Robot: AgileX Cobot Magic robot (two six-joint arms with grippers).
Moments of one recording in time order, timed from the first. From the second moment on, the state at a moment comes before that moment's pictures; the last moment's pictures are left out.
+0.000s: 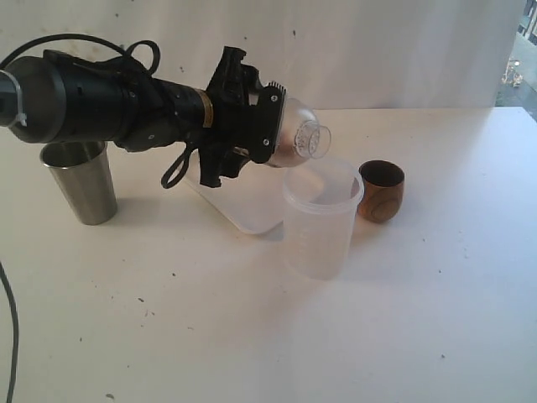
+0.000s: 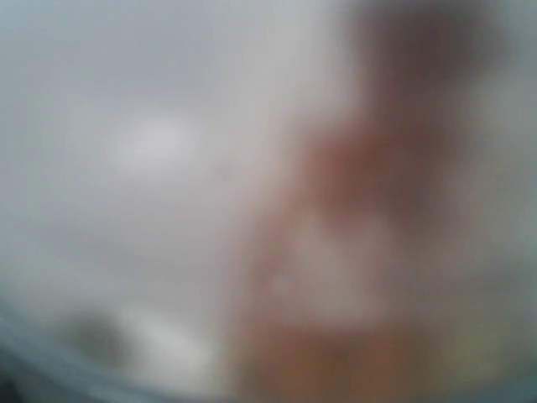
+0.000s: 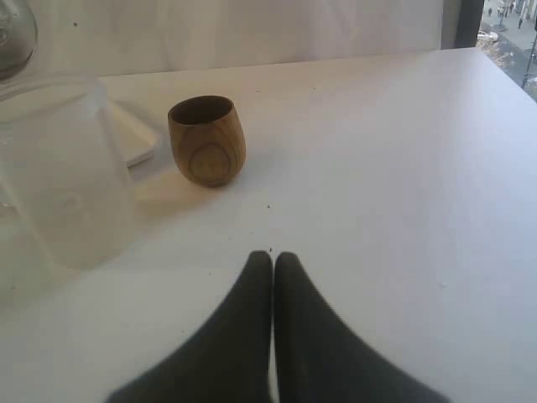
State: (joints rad) left arm -0.61 1.95 -1.38 0.59 0.08 0.87; right arm -0.03 0.01 -0.01 0.05 0.33 0.09
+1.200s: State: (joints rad) left arm -0.62 1.95 -1.46 0.77 0.29 0.81; right arm -0.03 0.01 -0.01 0.05 0.33 0.13
